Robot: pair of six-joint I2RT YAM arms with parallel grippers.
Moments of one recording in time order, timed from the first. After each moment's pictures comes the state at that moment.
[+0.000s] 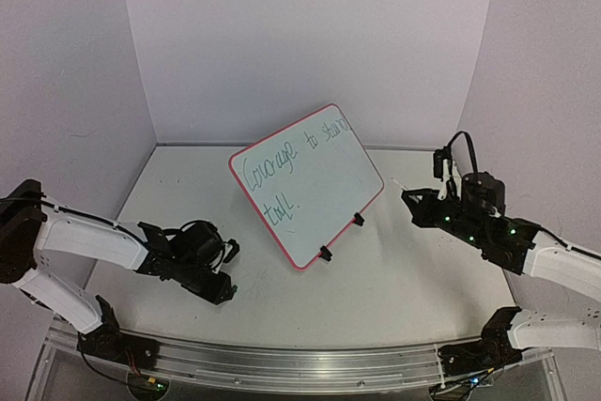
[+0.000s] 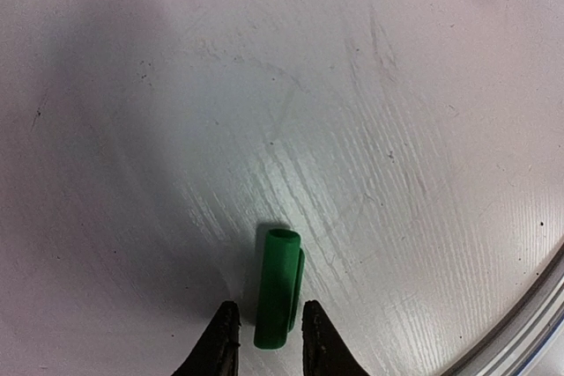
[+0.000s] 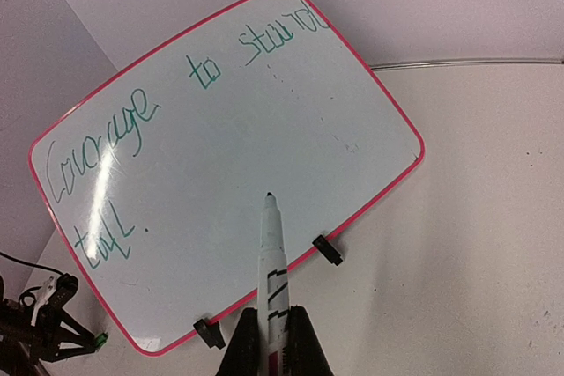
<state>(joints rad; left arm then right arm) -0.95 1.42 0.59 -0.31 0.06 -0.51 0.64 0.93 0.59 0.01 0.13 0.46</state>
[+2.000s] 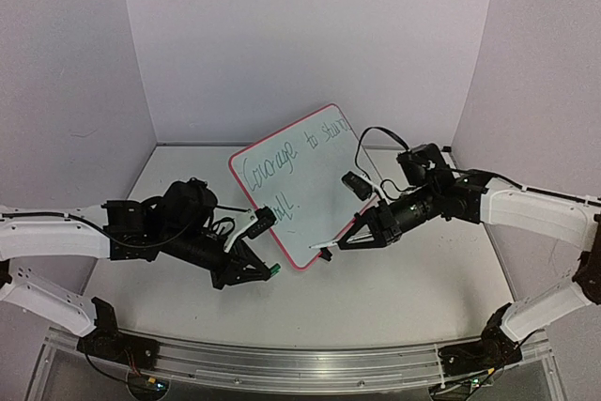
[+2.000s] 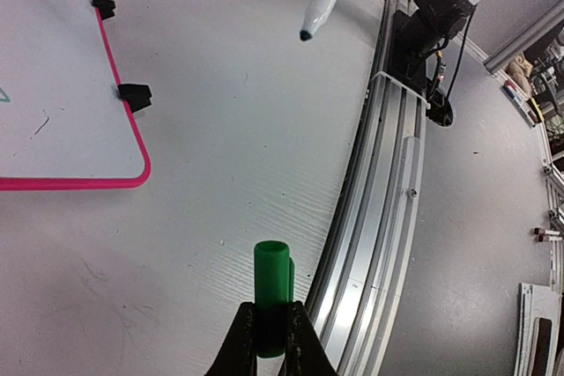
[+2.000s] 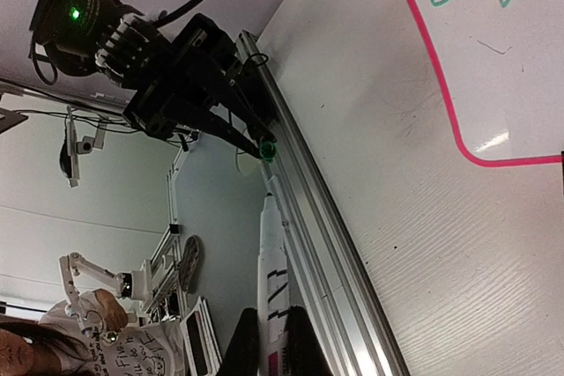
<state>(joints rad) -1.07 1.19 0.80 -0.29 0.34 -0.15 0.71 1.36 0.99 -0.38 -0.94 0.41</state>
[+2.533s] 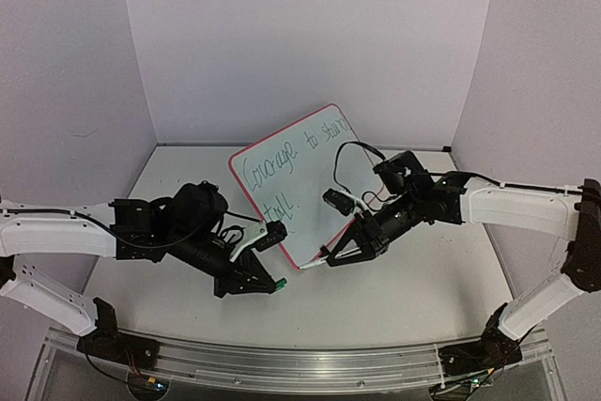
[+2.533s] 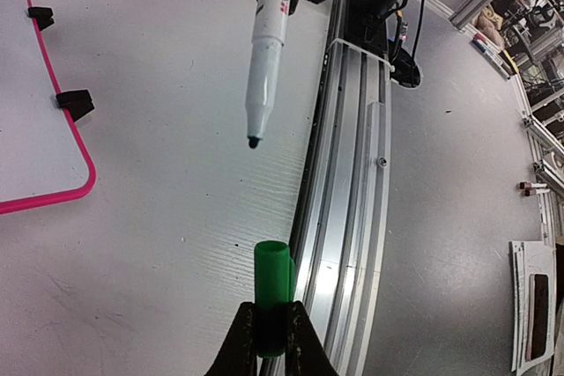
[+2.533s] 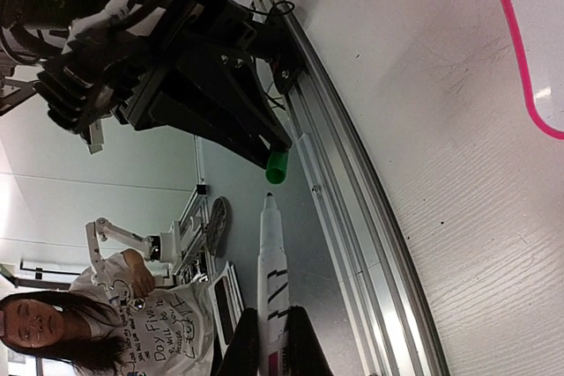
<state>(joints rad) -1.12 1.24 0.86 -0.34 0.43 -0.05 0.78 1.48 1.04 -0.42 -1.04 0.41</state>
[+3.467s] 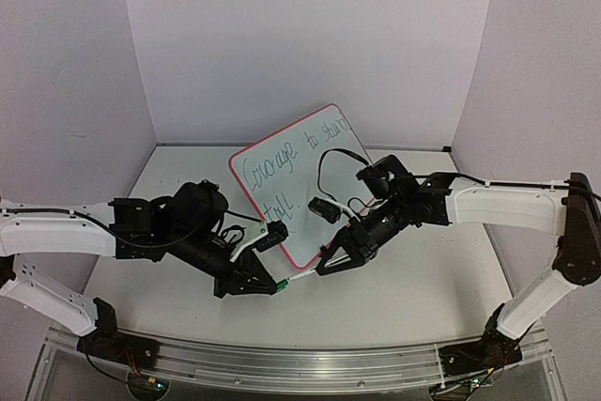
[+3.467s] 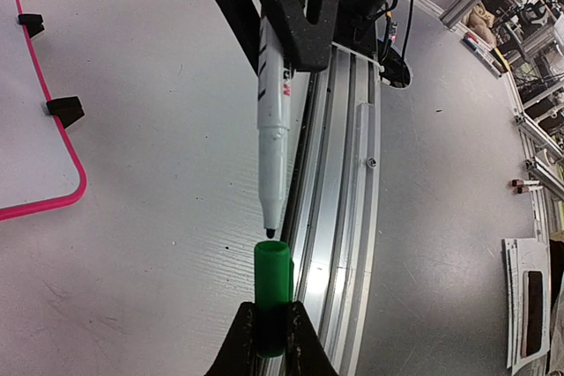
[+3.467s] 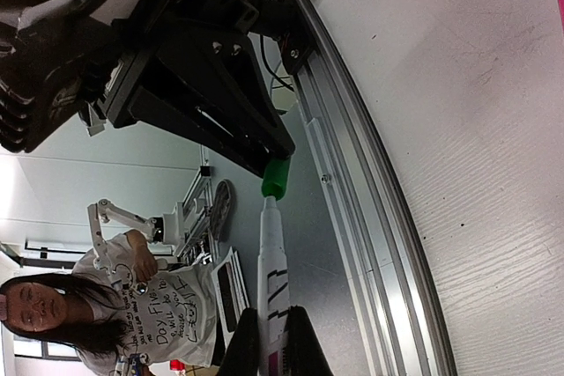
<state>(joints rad) -1.13 1.24 0.87 -0.34 0.44 -0.05 0.84 1.56 1.08 -0.43 -1.06 0.39</state>
